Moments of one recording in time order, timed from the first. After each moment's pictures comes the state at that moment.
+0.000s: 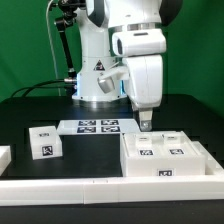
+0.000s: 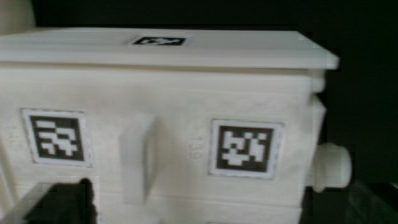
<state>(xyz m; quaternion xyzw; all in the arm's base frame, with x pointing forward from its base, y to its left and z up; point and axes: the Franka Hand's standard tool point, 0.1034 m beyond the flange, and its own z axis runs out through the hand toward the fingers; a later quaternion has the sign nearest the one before) 0.538 0.046 0.086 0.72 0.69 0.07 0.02</state>
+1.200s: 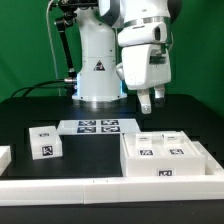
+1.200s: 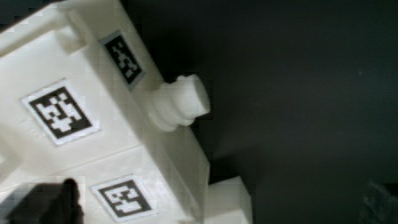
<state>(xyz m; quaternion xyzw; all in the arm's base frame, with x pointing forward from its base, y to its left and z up) 0.483 0.083 0.089 0.85 0.53 0.09 0.01</state>
